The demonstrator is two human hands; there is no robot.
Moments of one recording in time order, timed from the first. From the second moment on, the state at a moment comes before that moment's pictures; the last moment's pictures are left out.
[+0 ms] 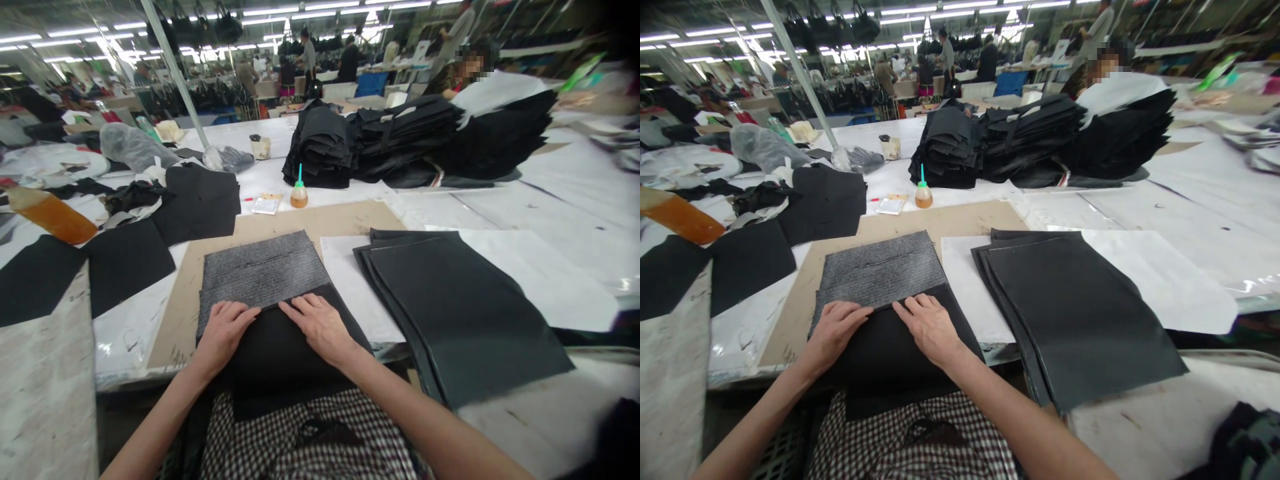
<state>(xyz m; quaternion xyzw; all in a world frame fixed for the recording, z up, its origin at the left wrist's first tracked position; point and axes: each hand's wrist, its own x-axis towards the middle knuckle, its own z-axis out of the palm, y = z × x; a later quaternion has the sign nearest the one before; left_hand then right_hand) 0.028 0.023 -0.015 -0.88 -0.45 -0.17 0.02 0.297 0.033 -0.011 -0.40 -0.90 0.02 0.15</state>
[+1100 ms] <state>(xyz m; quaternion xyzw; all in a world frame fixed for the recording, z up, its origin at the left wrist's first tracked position) -0.045 -0.016 -0.010 -0.87 -0.47 -0.11 0.01 0.227 0.026 -0.004 -0.34 -0.93 0.00 0.13</state>
